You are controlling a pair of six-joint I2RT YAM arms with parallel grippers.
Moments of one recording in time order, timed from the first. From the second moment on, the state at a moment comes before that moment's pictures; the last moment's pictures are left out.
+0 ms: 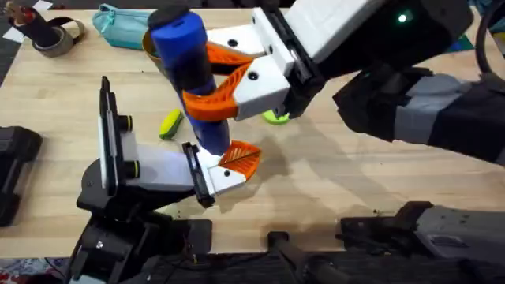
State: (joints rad) left arm -0.26 0.01 0.02 -0.11 0.95 -0.03; right arm 0.69 1.42 0.85 1.05 -1.20 0.41
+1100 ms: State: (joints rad) left arm -0.26 0.01 0.02 -0.11 0.95 -0.03; right arm 0.69 1.42 0.82 1.05 -1.18 0.39
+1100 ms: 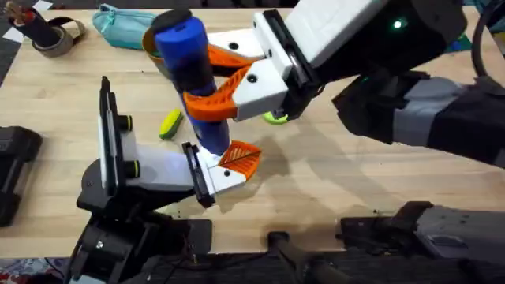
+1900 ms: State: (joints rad) left arm -0.26 0.01 0.02 -0.11 0.95 -0.03; right arm 0.70 1.42 0.82 1.06 -1.18 0.39
